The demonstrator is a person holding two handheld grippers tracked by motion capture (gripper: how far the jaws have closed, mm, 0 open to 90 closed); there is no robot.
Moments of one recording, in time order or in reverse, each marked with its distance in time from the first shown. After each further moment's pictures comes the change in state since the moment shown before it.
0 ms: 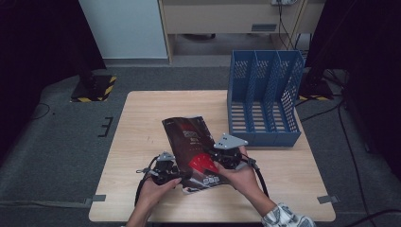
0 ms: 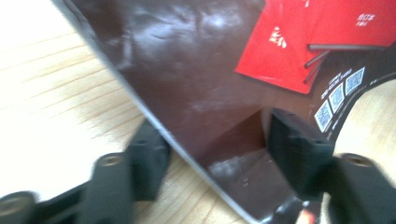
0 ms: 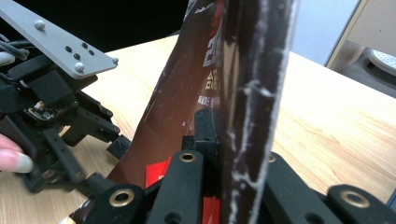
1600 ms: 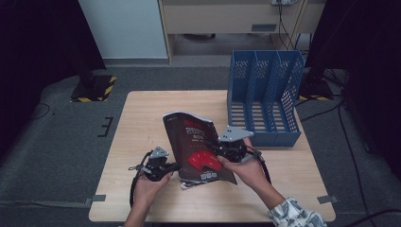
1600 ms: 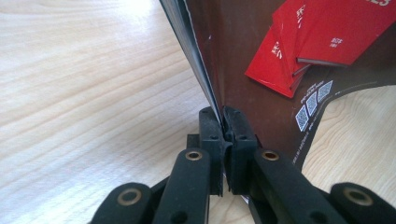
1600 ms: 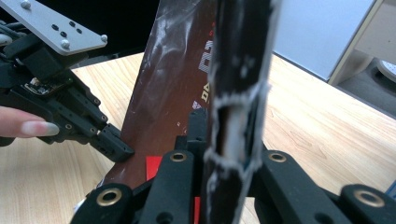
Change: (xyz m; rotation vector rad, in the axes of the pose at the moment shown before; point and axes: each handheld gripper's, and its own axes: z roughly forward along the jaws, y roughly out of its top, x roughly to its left) left arm 0.001 0.014 -0.031 -0.058 0.067 0.059; right arm -0.015 0.023 -0.015 -0.005 0.044 -0.034
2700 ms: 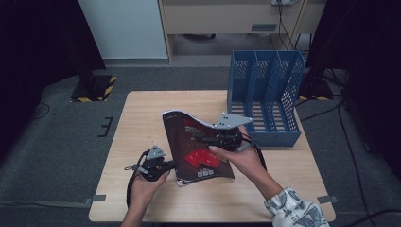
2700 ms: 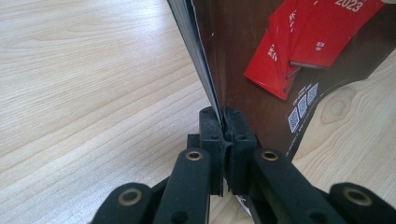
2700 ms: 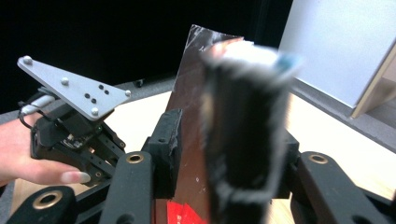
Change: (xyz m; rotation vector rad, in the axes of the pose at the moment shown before) left arm -0.001 0.003 -0.012 -0.033 0.041 0.051; right arm -0.003 0.047 -0.002 -0.093 0.100 0.012
